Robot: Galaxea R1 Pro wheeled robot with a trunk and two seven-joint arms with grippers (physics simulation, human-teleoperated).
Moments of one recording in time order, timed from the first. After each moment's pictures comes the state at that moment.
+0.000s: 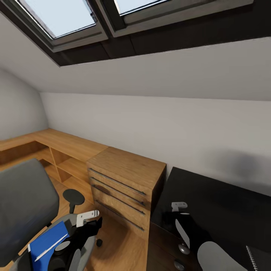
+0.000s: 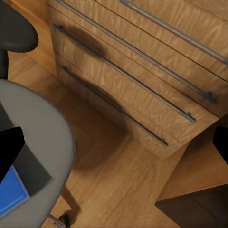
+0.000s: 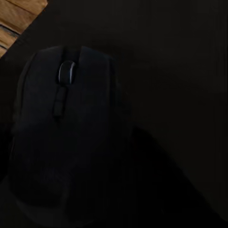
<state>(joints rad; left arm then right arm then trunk) -0.05 -0.14 0.03 -1.54 0.08 0.56 0.13 -0.62 0.05 0.05 -0.50 -0.04 0.34 -0.06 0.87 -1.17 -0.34</state>
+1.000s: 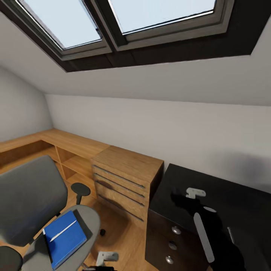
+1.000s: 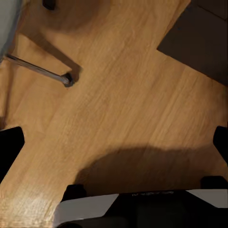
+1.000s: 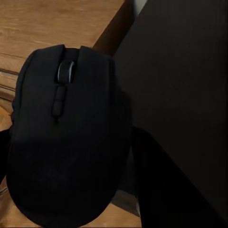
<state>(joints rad) -0.05 -0.14 -0.16 -1.12 0.07 0.68 0.19 -0.31 0.05 -0.07 -1.46 -0.15 0.70 -0.07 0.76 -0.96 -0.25</state>
